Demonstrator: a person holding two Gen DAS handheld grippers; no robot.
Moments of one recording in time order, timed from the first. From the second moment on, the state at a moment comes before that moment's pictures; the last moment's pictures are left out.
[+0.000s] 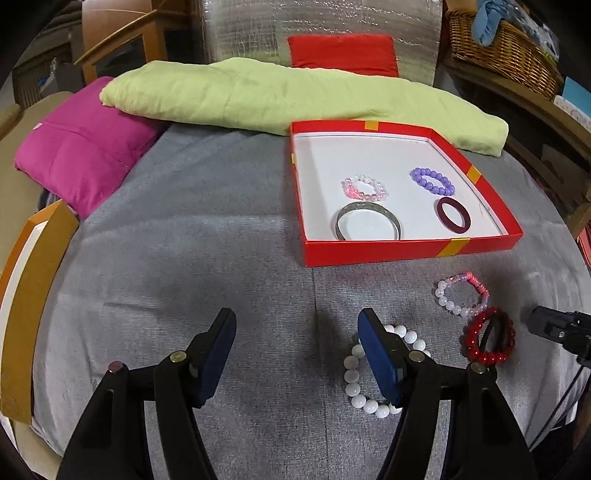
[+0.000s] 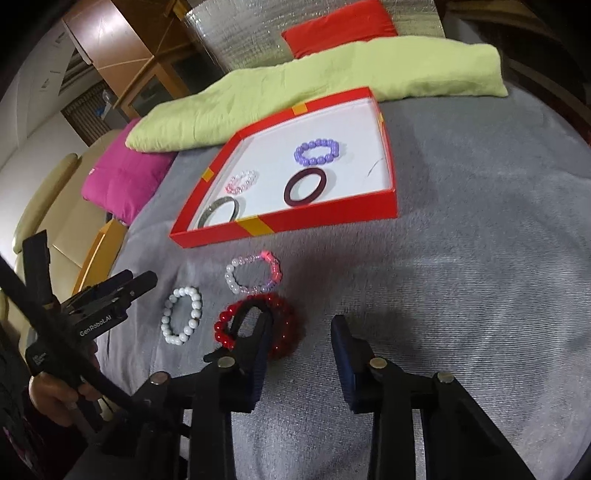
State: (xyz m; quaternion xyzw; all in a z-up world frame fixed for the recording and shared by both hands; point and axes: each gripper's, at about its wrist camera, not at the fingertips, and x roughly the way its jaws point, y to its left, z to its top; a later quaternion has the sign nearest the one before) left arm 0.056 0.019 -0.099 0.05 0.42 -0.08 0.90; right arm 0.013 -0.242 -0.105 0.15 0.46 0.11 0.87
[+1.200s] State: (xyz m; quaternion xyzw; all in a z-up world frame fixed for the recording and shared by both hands) left arm 0.065 0.006 -0.107 0.07 0.43 -0.08 0.90; right arm 0.011 -0.220 -0.087 0.04 0.41 0.11 0.90
